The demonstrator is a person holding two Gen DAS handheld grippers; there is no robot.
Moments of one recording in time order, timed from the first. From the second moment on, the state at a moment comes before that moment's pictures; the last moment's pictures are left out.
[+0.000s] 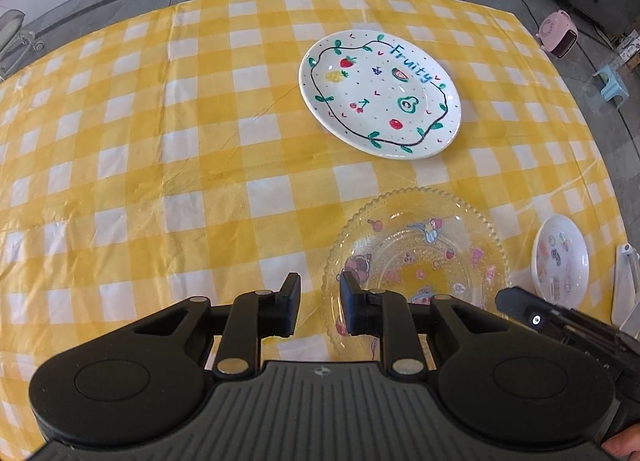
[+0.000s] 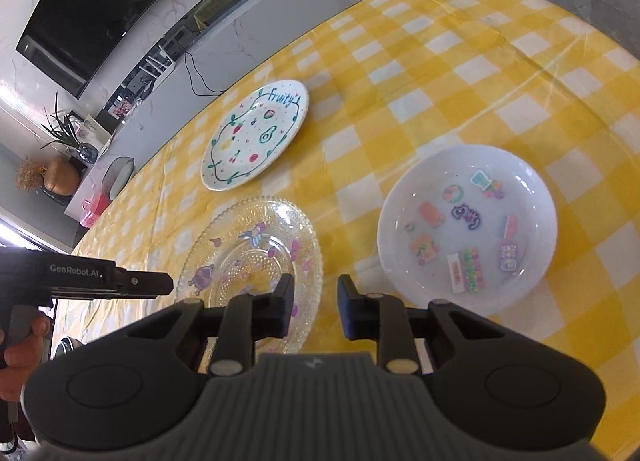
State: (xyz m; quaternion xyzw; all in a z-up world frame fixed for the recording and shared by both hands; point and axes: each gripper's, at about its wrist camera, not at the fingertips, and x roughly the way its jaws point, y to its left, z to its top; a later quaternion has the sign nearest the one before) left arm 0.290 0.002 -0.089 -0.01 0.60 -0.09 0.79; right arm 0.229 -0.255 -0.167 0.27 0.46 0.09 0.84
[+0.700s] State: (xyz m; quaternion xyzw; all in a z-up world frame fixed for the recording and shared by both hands) left arm 0.285 -0.003 -0.108 -0.05 0.61 -0.09 0.78; right arm 0.229 -0.256 -0.178 0.31 0.47 0.10 0.82
